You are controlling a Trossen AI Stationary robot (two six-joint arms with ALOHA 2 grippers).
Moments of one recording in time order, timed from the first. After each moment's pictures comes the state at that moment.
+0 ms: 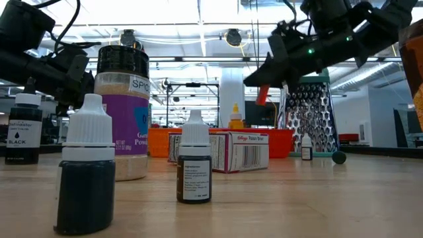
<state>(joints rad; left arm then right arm) -0.07 0.60 0.01 0.30 -0.64 -0.37 -0.04 1.39 0.49 0.68 0.38 0.16</state>
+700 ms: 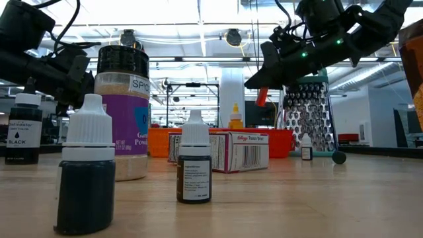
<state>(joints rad) -0.07 0.60 0.01 0.30 -0.66 -0.37 -0.11 1.39 0.51 0.65 0.42 0.17</state>
